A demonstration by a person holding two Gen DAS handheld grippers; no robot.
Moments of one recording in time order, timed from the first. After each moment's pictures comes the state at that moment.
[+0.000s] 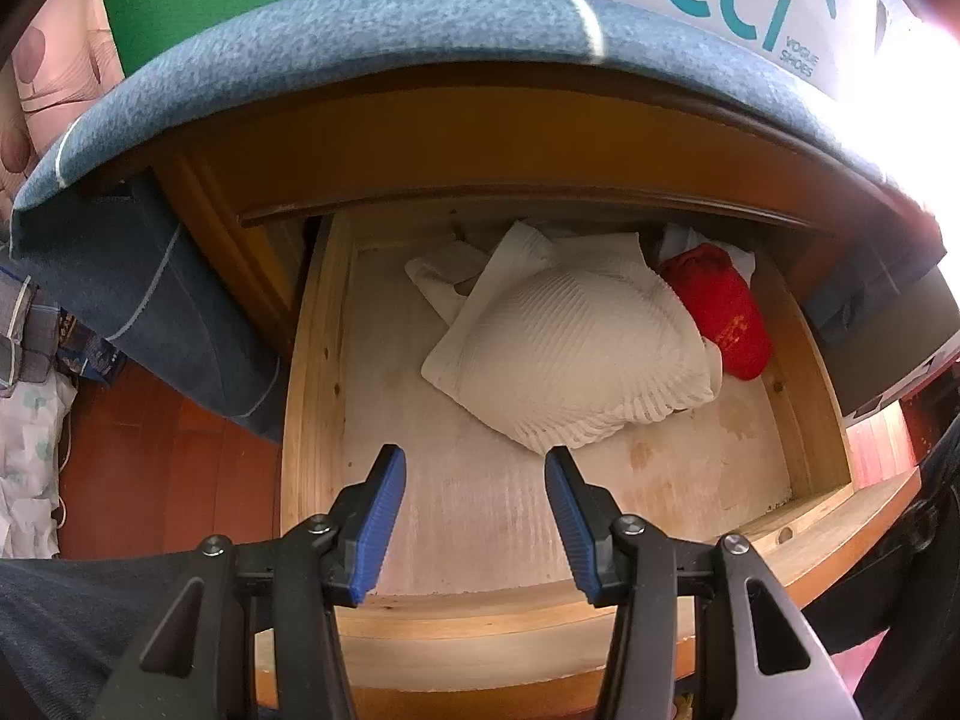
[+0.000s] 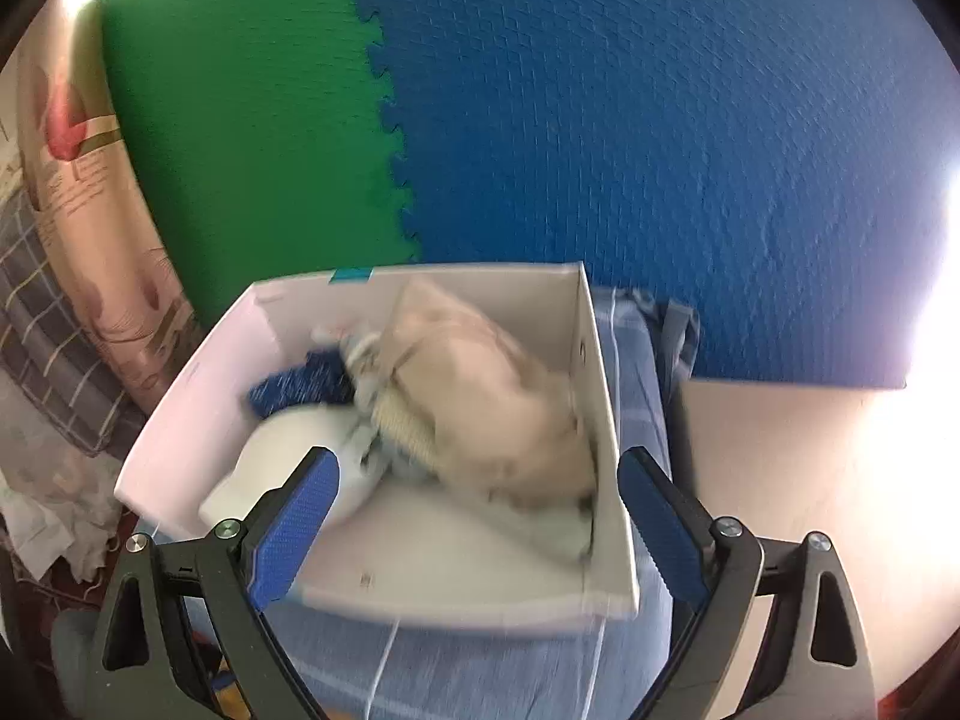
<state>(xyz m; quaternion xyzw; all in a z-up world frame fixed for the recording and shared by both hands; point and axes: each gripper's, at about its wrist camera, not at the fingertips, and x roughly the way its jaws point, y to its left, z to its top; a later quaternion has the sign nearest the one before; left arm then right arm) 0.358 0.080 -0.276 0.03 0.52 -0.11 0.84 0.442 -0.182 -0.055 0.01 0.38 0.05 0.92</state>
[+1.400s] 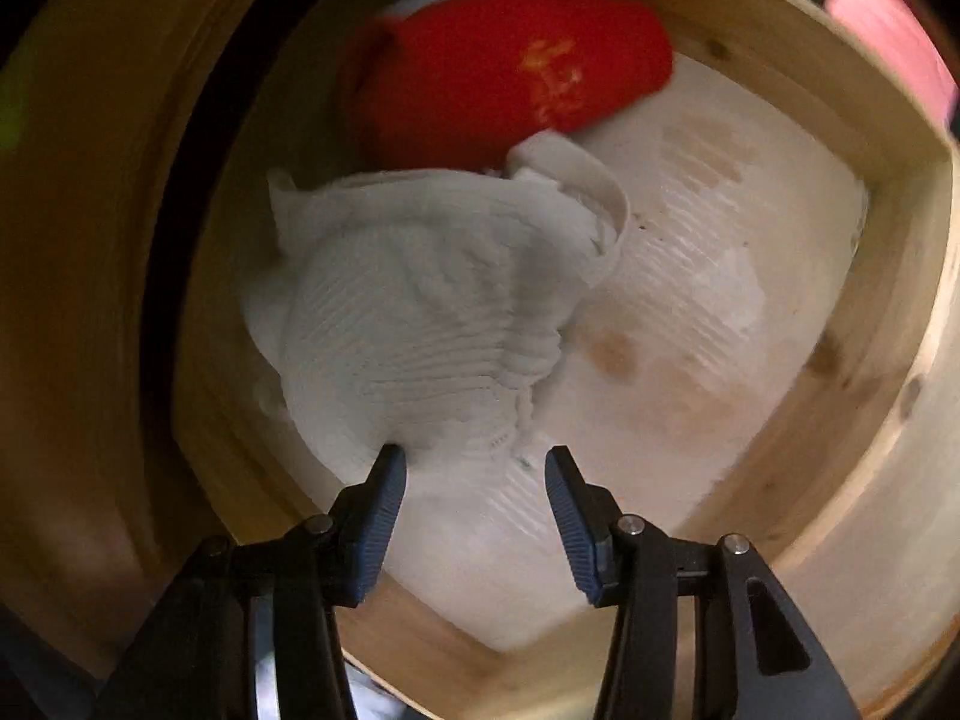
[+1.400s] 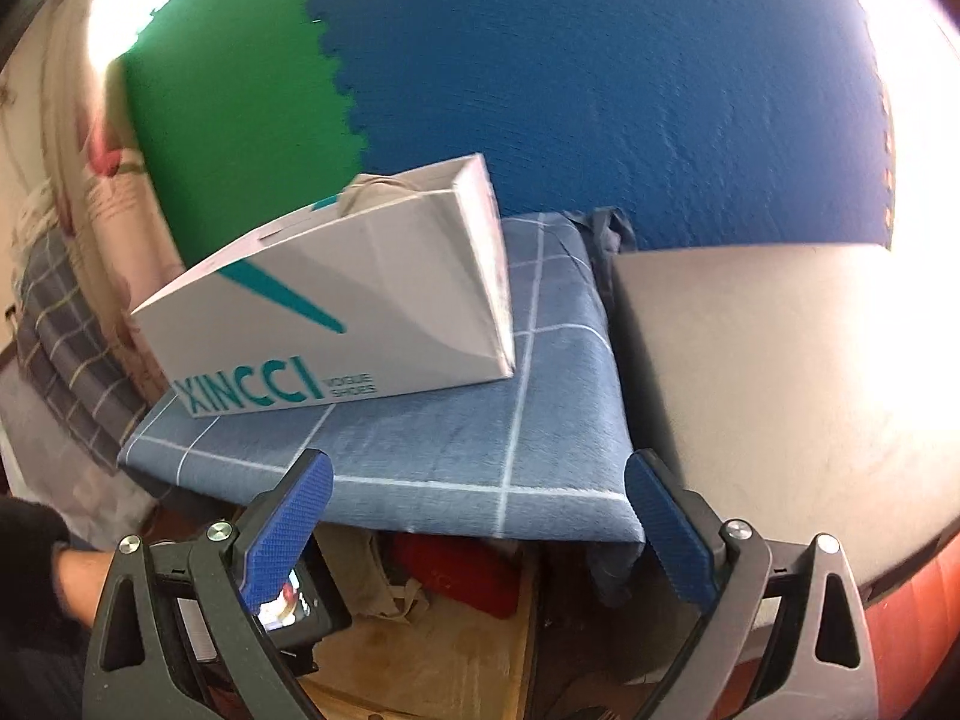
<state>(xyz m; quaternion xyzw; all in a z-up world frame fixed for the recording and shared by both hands) 0.378 -0.073 -0.346 0.52 0.54 -0.23 0.63 0.295 -0.249 -0.161 0.10 0.31 0.04 0.95</state>
